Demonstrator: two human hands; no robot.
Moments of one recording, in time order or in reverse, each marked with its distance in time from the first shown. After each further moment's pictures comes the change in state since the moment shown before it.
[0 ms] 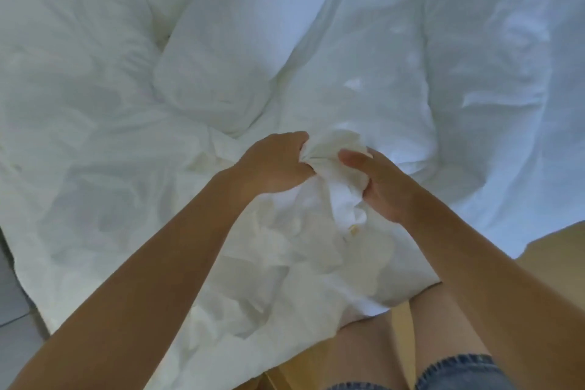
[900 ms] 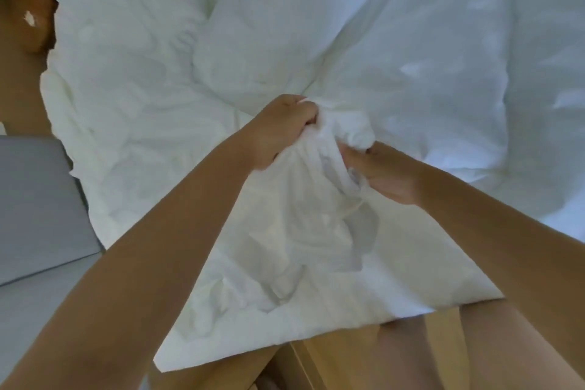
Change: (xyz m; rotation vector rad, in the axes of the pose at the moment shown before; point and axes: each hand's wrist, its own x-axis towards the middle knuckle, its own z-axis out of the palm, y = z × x) left_hand 0.001 -0.007 -0.036 -0.693 0.146 -0.423; right_hand 0.053 -0.001 0.015 -0.396 -0.238 0.134
